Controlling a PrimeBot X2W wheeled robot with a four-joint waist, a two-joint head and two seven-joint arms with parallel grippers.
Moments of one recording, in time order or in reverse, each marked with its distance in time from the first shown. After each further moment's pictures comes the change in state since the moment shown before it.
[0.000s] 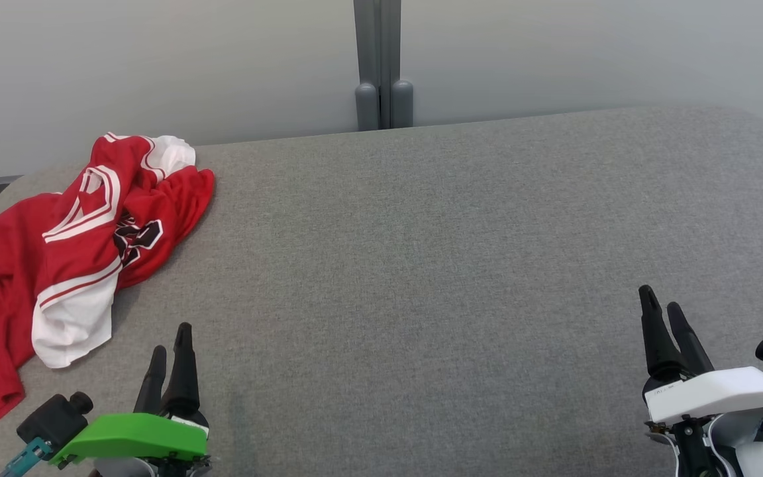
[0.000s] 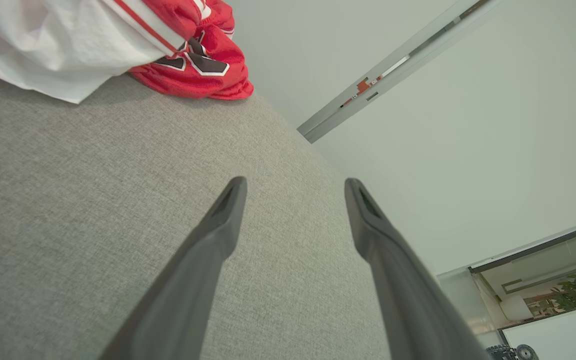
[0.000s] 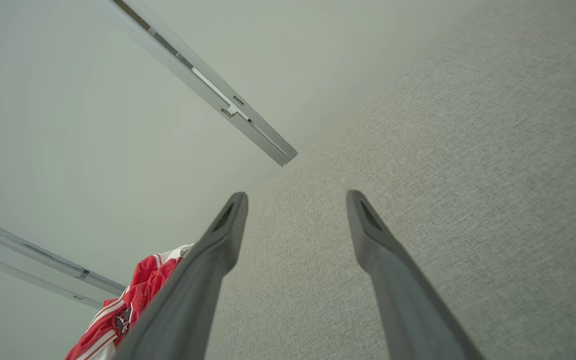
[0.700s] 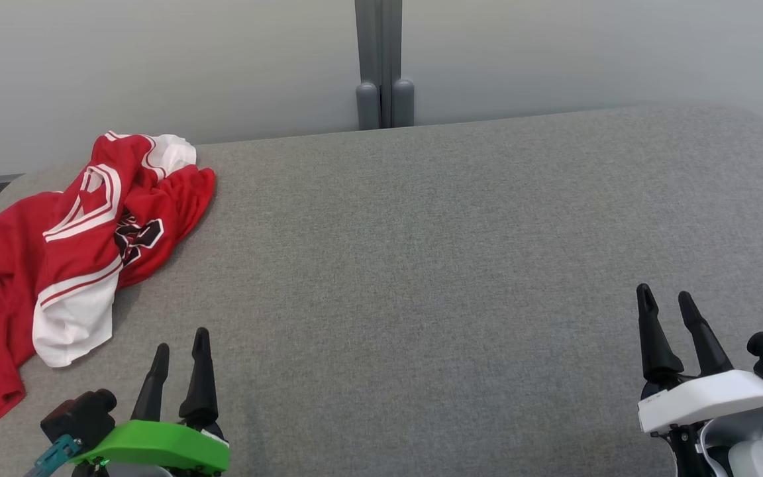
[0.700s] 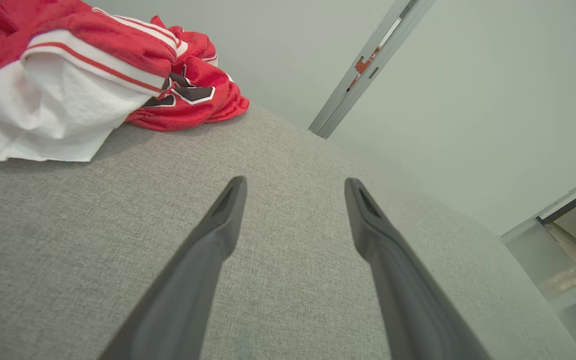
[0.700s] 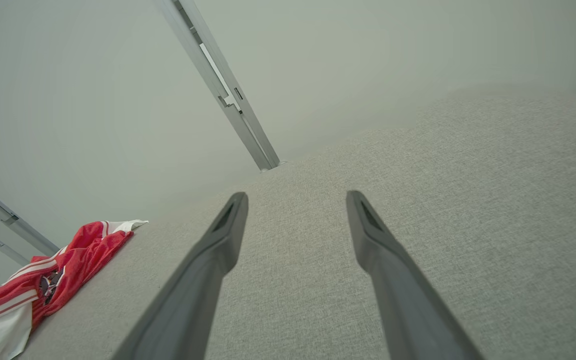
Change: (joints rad) left arm 0.024 0.001 -0.028 -0.022 0.300 -0.001 -0.062; right arm 0.013 -0.026 0.015 -0.027 -0.288 0.000 -0.062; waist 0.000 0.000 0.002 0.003
